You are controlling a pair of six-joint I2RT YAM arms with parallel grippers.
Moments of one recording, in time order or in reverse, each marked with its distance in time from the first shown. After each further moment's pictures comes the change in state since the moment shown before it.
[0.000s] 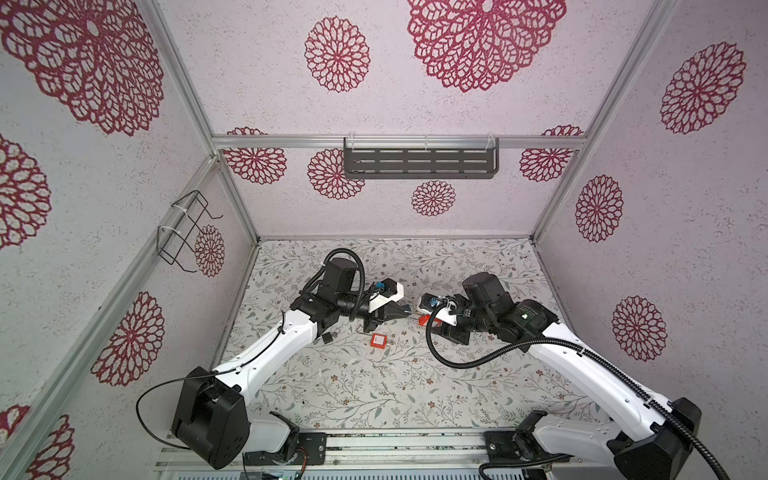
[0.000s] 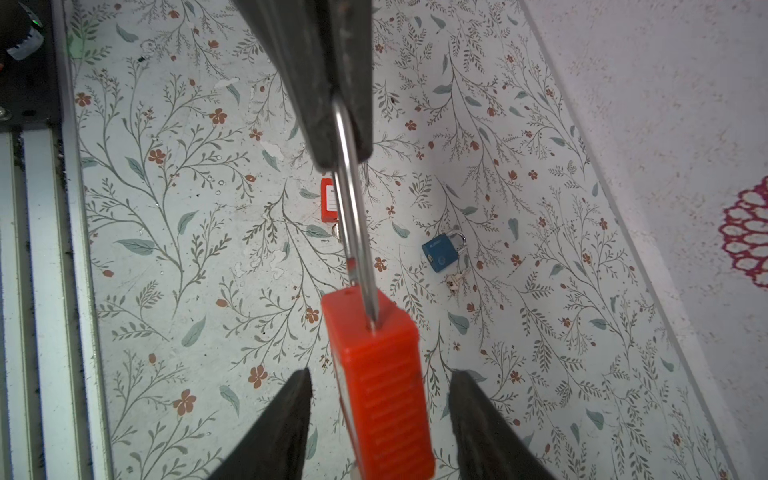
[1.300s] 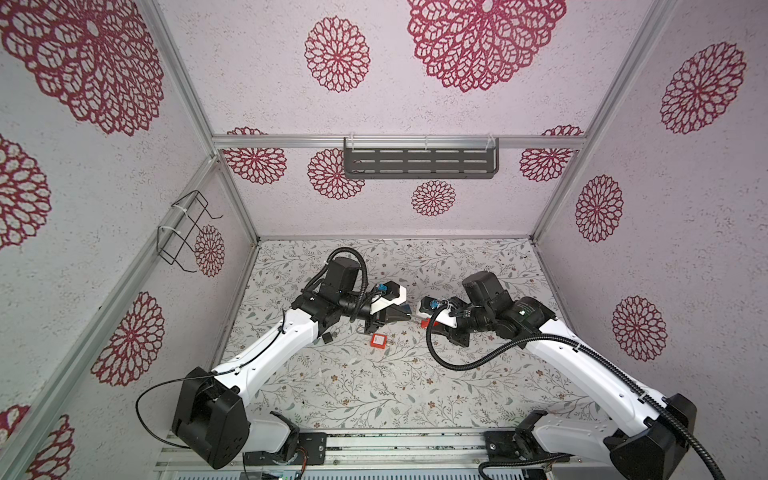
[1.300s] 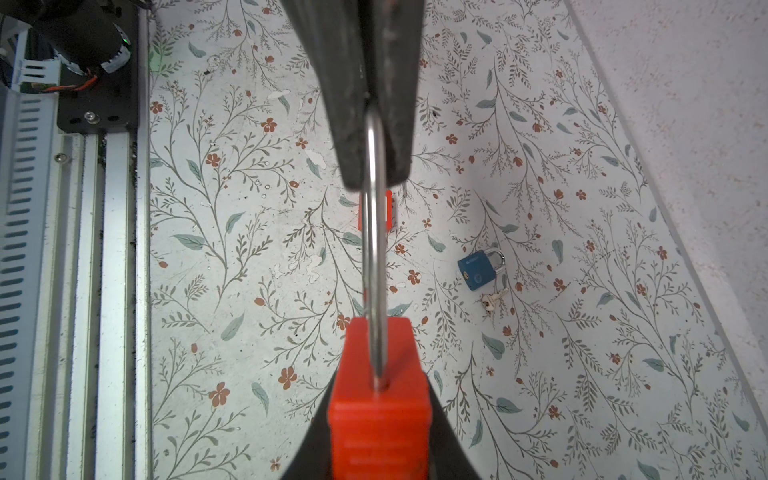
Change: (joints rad) left arm -0.021 0.003 0.032 -0.056 0.021 0.053; right arm -0.026 0.020 0.000 -0.029 -0.141 -0.052
